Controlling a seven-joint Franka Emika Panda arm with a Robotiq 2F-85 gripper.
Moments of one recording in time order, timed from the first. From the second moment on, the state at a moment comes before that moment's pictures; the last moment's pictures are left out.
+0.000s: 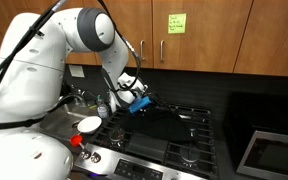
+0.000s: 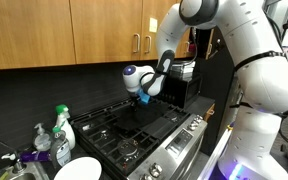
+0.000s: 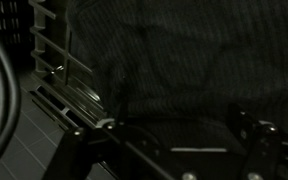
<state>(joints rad) -0.01 0.56 -0.06 -2.04 -1.20 2.63 0.63</state>
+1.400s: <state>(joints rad) 0.12 0.57 -0.04 -2.10 -0.89 2.69 0.42</state>
